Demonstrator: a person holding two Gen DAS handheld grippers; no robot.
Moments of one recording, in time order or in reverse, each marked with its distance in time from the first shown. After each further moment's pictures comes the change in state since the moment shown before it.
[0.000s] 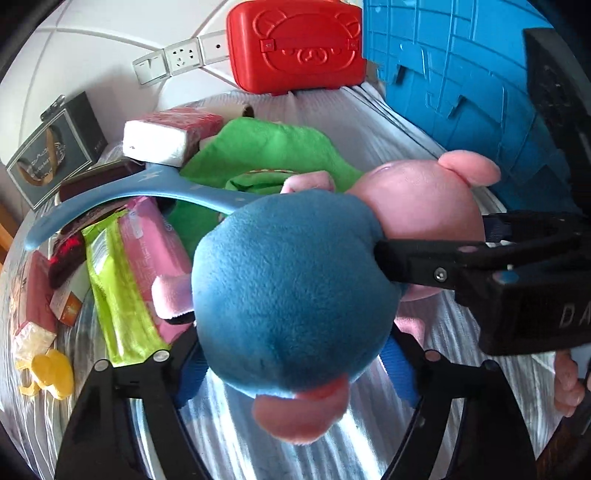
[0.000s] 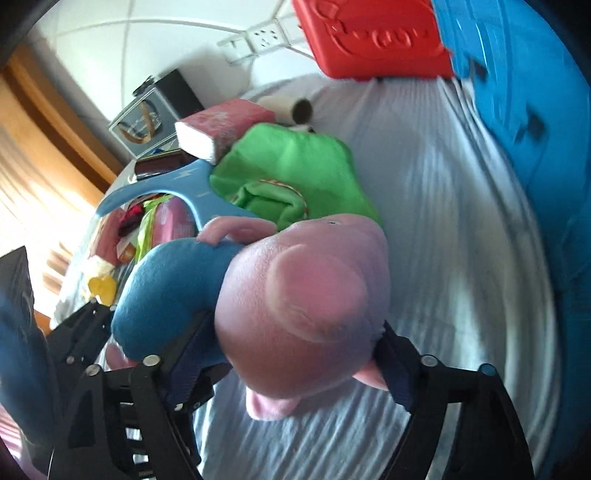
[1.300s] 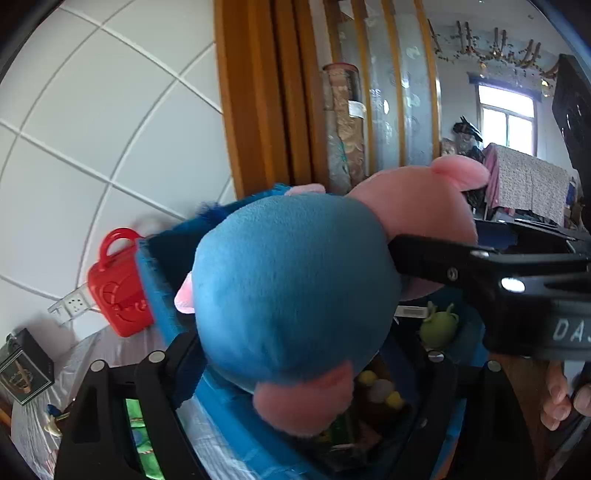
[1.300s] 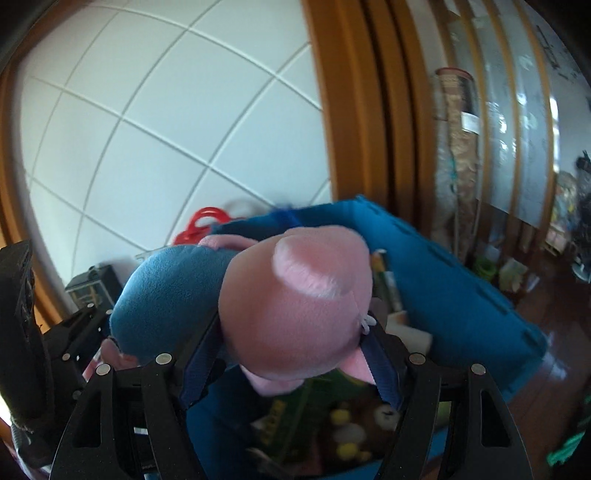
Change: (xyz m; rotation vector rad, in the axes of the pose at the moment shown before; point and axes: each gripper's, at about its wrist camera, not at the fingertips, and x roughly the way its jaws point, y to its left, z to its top) left arm -0.272 -0.282 0.132 0.340 -0.479 -0.288; right arm -0.448 -0.095 -0.042 0.142 -0.613 -0.430
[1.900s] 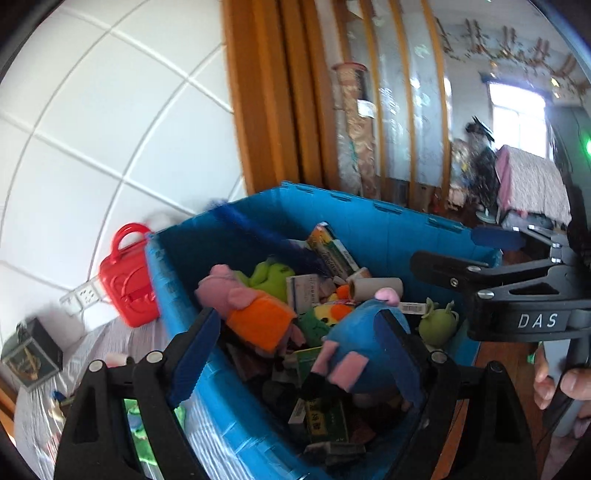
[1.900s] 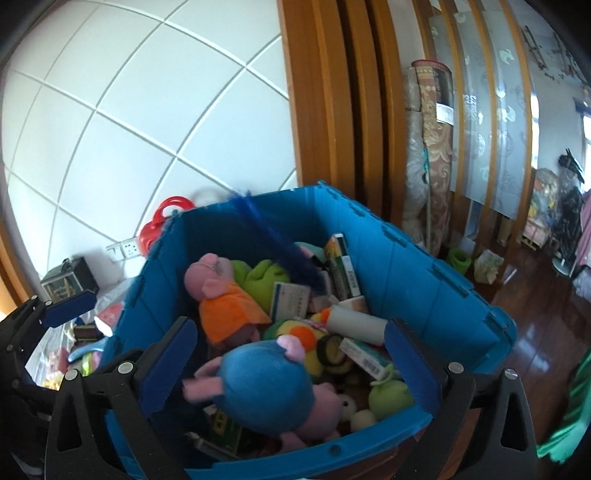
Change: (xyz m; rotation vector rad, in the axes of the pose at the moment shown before) left arm -0.024 -0.017 -0.012 -0.034 -0.008 0.068; right arm 0.000 -0.027 -0.022 -0.017 0.024 -0.062
